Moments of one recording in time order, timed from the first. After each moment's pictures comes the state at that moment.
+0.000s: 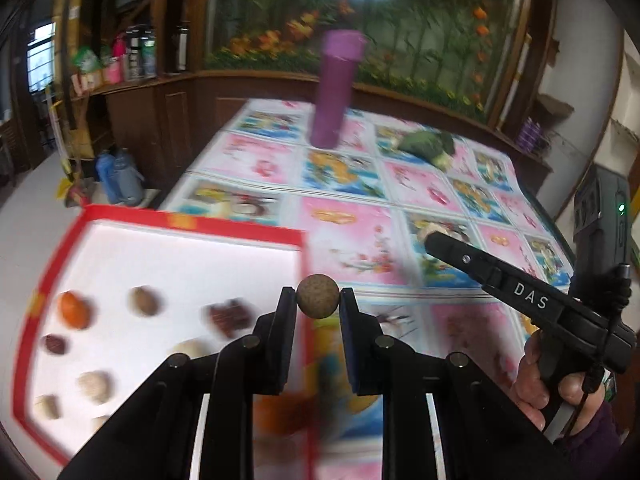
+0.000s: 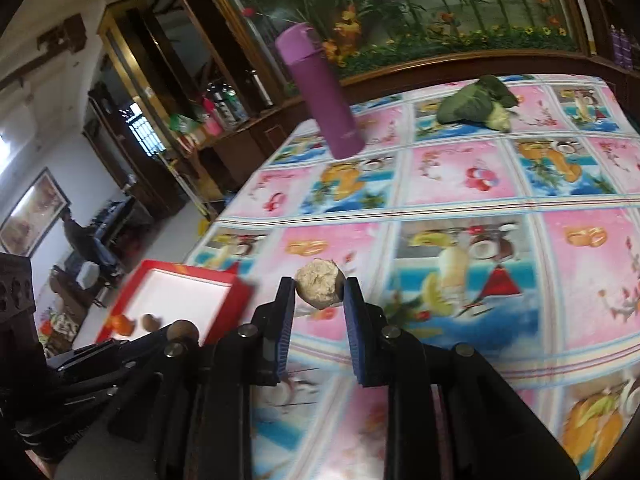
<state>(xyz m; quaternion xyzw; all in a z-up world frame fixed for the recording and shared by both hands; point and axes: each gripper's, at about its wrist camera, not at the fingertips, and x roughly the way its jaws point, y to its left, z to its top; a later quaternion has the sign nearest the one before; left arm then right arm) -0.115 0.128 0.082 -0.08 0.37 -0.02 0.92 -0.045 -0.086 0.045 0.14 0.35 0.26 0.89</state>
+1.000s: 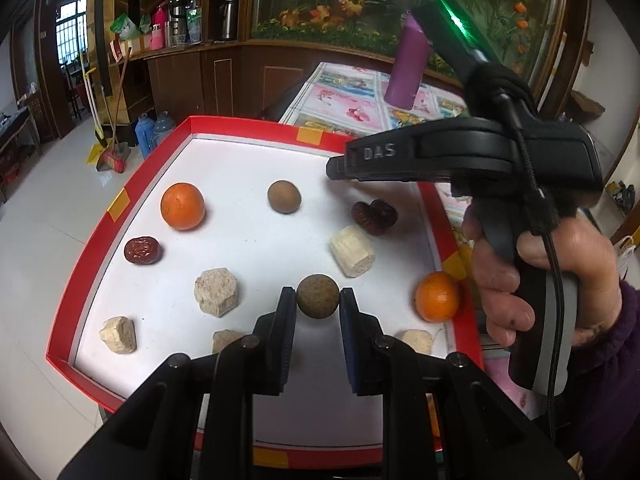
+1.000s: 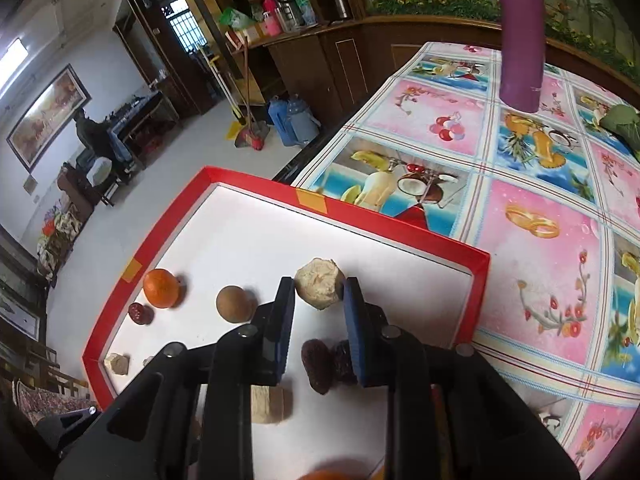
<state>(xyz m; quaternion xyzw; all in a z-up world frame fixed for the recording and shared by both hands) -0.166 0.204 0.036 -0.08 0.42 0.03 0.90 -0.032 0.130 0.030 -0.01 0.46 0.33 0.83</state>
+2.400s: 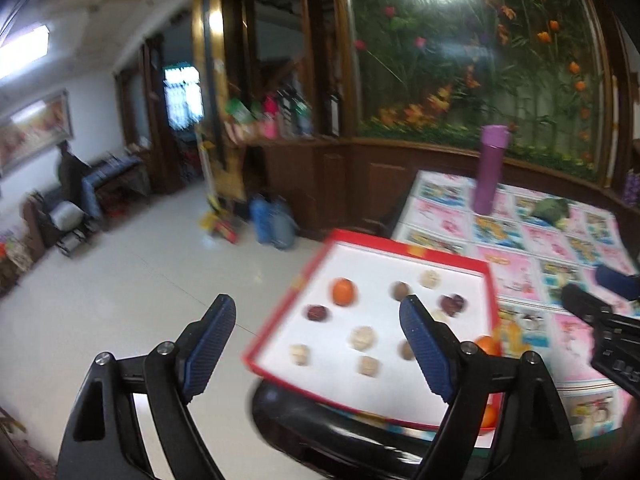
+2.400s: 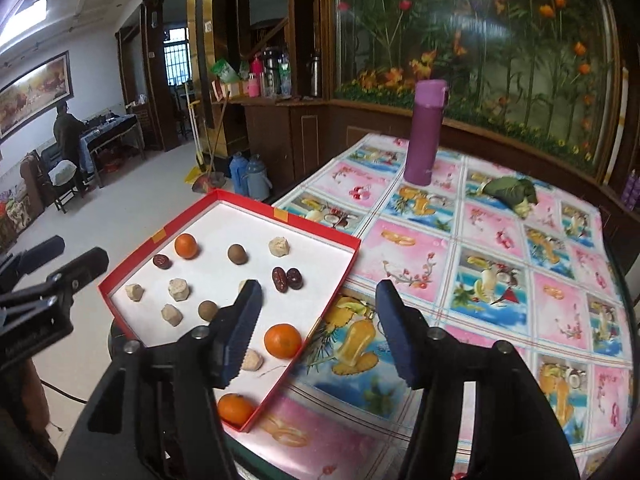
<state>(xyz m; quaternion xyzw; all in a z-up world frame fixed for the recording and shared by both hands) -0.267 0.206 0.131 -0.02 0.25 0.25 0.94 -0.198 0.030 0.119 -0.08 0.29 0.24 0.92</state>
